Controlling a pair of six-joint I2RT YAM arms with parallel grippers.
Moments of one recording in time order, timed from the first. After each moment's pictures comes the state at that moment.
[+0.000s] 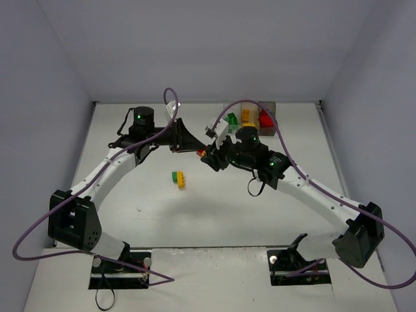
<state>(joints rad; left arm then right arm) -0.35 1.46 1.18 -0.11 0.99 -0.75 0.74 1.31 1.10 -0.16 -0.27 -0.12</state>
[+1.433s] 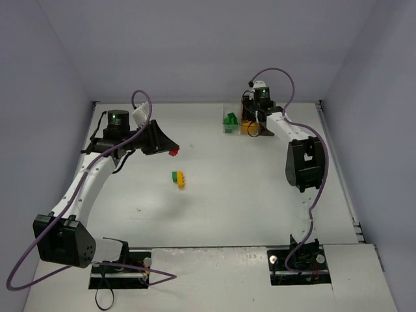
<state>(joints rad) -0.16 1.32 1.20 -0.50 0.74 -0.51 0.23 2.15 1.74 -0.20 0.00 0.12</state>
